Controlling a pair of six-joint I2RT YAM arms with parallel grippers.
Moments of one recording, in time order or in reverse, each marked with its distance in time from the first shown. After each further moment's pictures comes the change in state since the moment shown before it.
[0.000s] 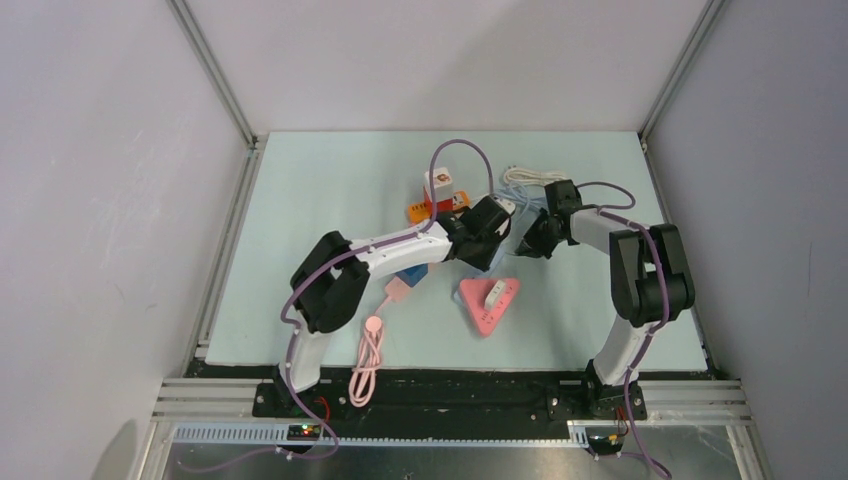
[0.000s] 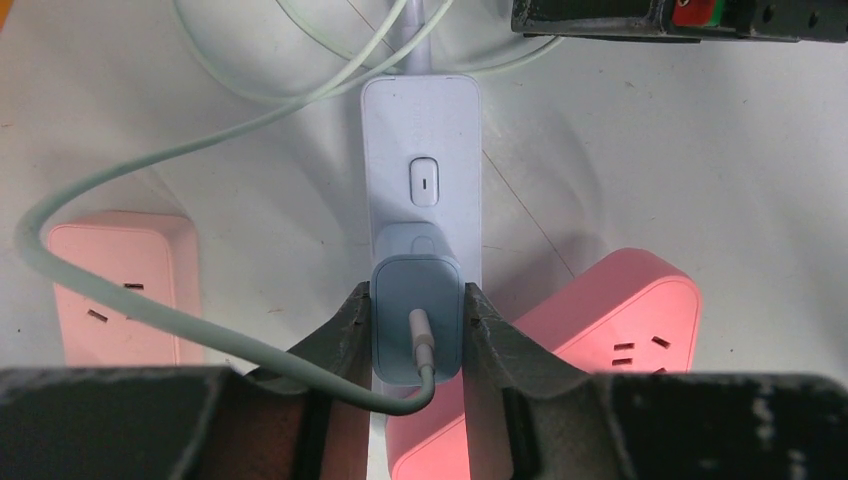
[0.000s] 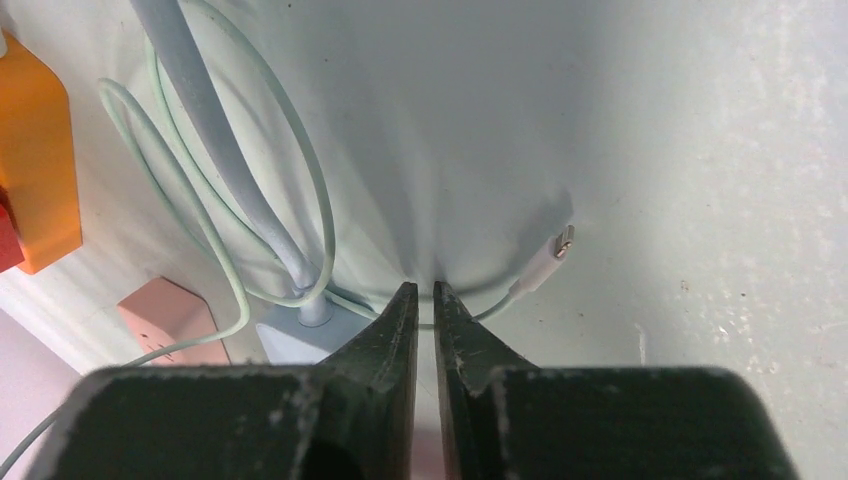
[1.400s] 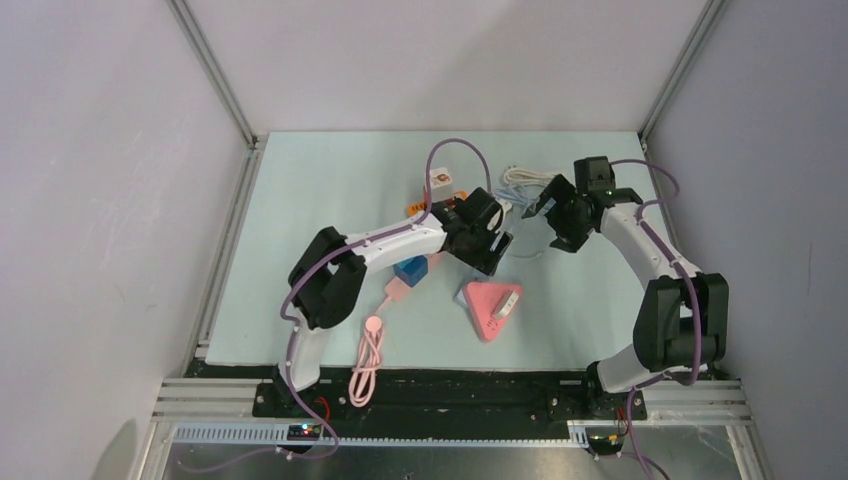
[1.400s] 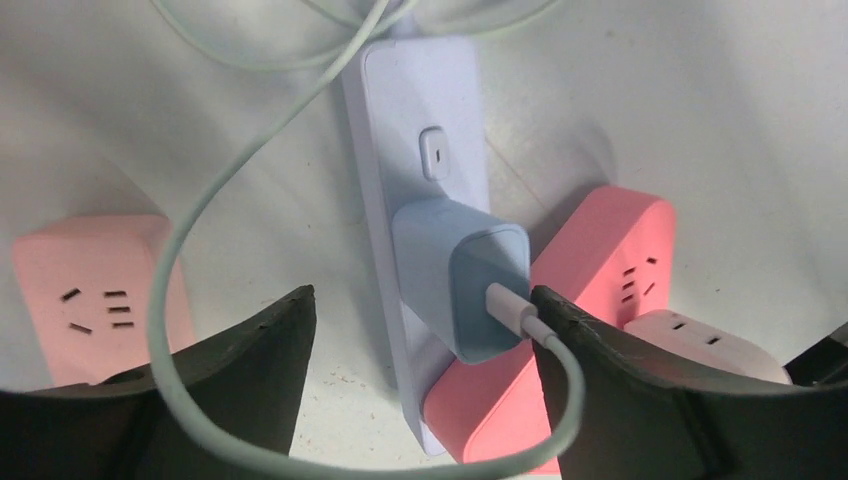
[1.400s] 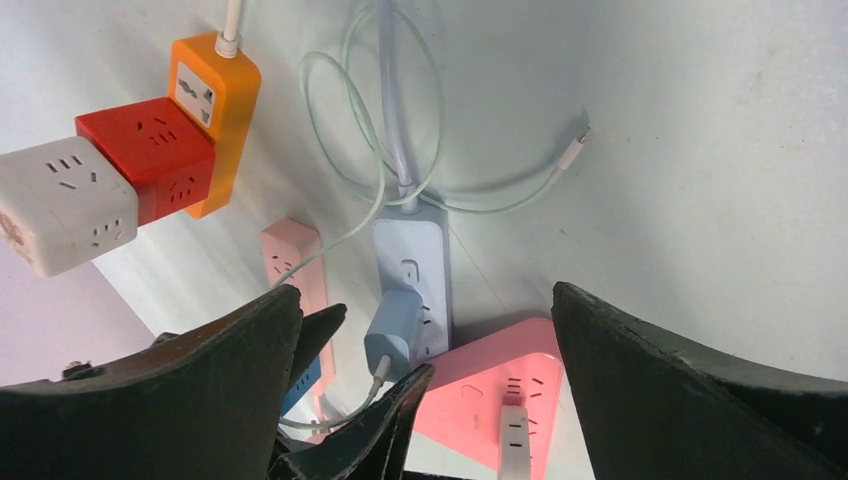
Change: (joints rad) left arm 0.056 -0.006 0.015 -0.063 0.152 0.061; right arm -0.053 -0.285 0.116 -0.291 0.030 0.031
